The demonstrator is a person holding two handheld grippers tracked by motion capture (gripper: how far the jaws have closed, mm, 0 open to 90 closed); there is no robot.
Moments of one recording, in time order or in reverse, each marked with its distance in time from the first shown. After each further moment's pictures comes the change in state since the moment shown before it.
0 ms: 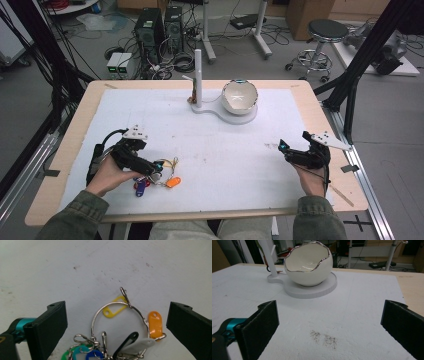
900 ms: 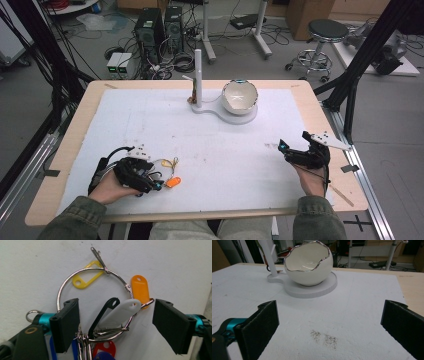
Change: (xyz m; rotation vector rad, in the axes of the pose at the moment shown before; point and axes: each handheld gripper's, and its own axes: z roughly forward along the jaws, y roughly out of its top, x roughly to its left) left arm -0.009 -0.038 0.021 0.079 -0.137 0.077; right arm 0.000 0.000 0.001 0.004 0.000 -0.001
